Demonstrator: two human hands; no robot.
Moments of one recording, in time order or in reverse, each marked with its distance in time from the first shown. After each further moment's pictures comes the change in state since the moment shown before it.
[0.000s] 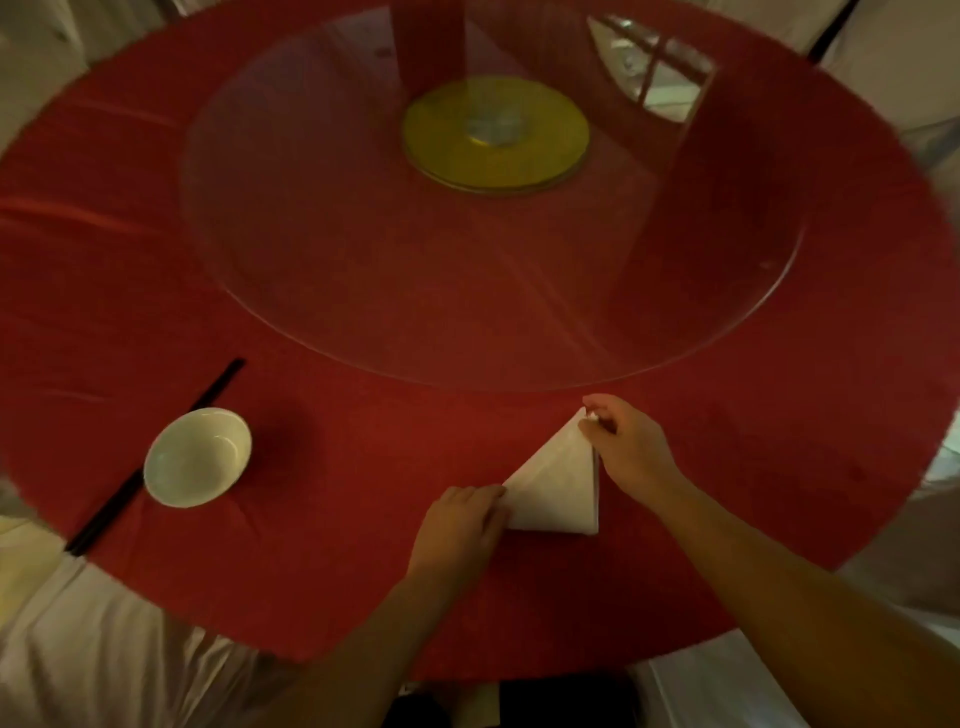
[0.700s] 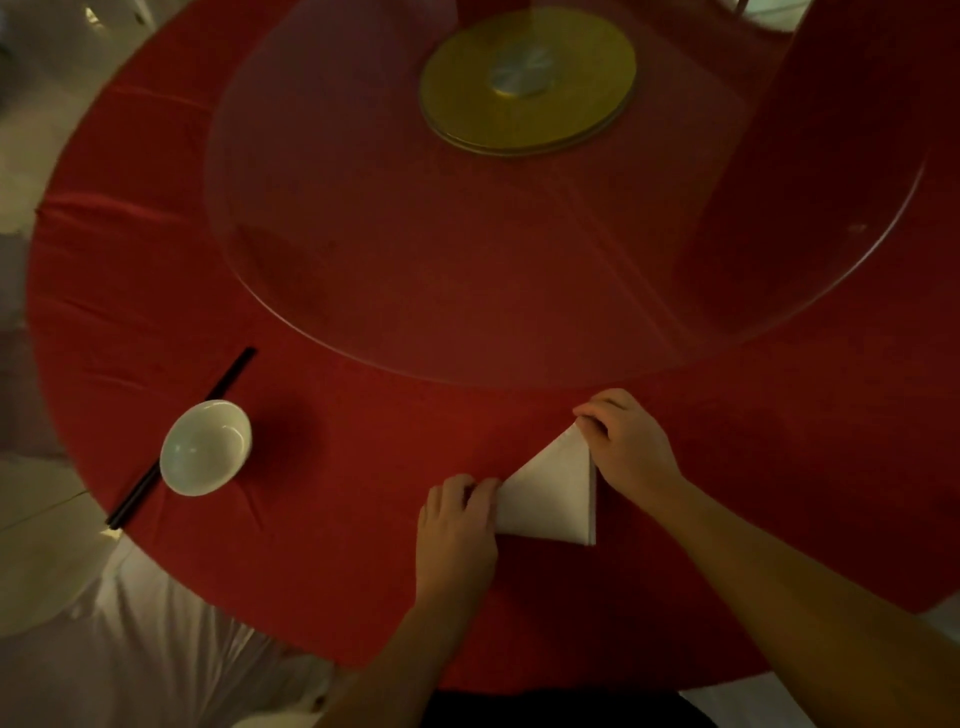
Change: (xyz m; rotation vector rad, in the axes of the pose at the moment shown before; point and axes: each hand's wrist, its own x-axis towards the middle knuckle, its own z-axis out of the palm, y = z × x) left_hand 0.003 0.035 0.016 0.182 0.258 -0.247; right_hand 0.038 0.032 0.014 -0.225 -0.110 -0.240
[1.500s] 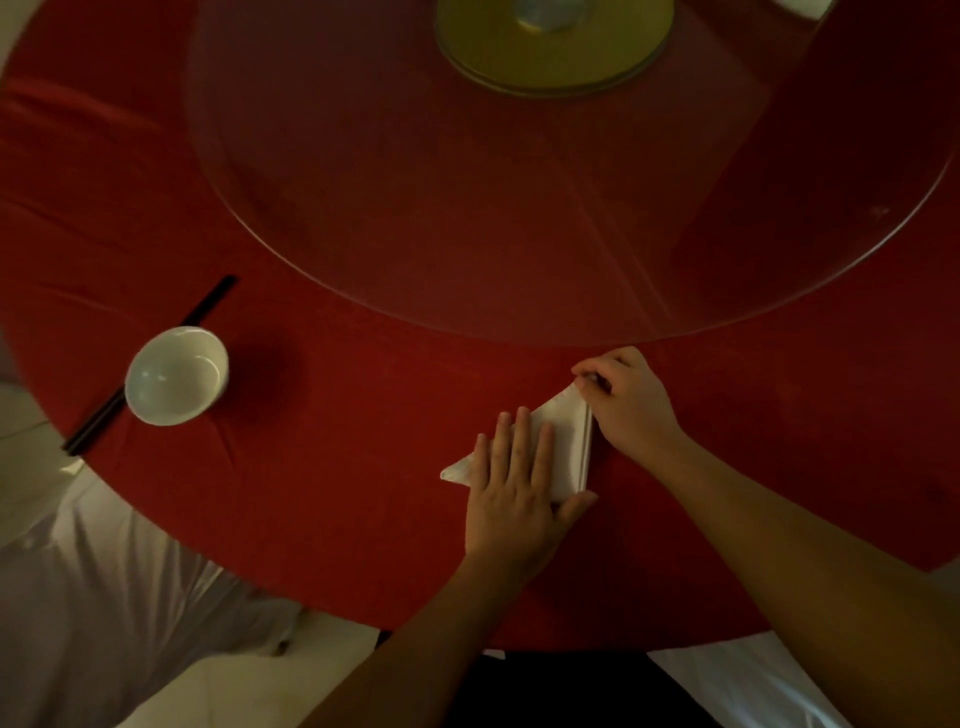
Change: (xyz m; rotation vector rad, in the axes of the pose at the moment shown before) left_hand -0.010 0.048 0.046 0.229 -0.176 0.143; right_hand 0.006 0.009 0.001 0.061 -0.016 0.016
